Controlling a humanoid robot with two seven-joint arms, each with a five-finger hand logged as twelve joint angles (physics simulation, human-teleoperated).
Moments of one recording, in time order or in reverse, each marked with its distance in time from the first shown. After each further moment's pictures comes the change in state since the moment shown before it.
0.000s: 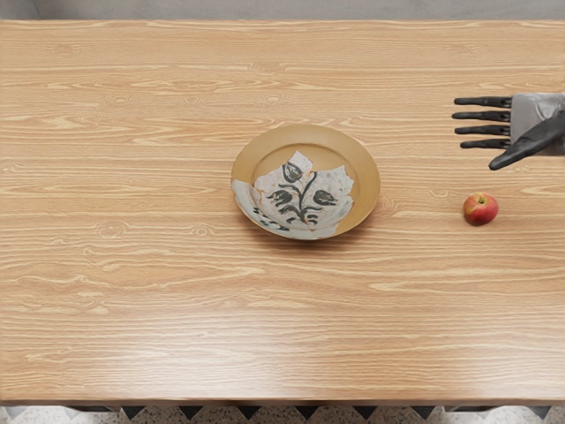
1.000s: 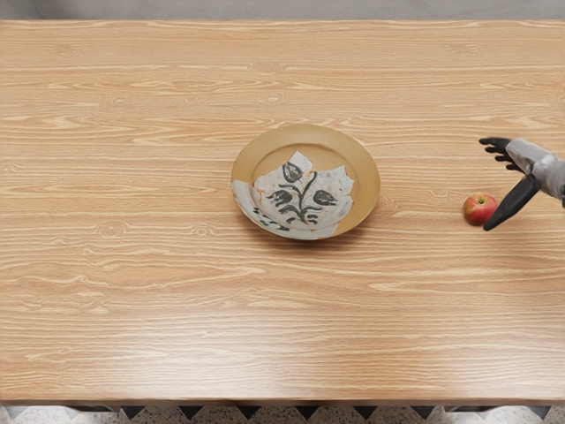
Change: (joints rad) left arm -0.001 0.000 0.000 0.000 0.000 0.000 0.000; right arm -0.219 0.021 -0.031 0.383 -0.957 -0.714 0.143
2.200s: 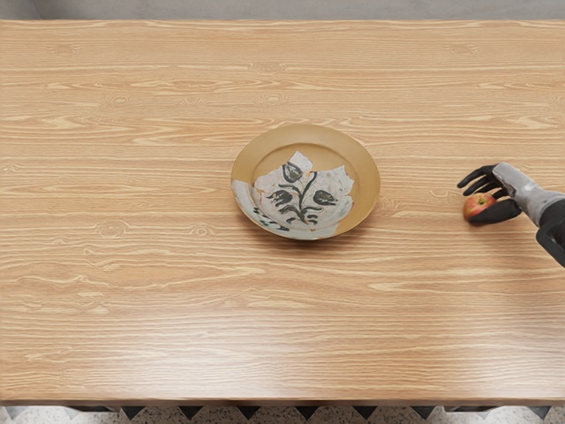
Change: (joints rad) left arm 0.000 0.000 0.000 0.000 0.000 0.000 0.000; right arm -0.088 0.085 -0.059 -0.054 -0.078 -0.156 0.102
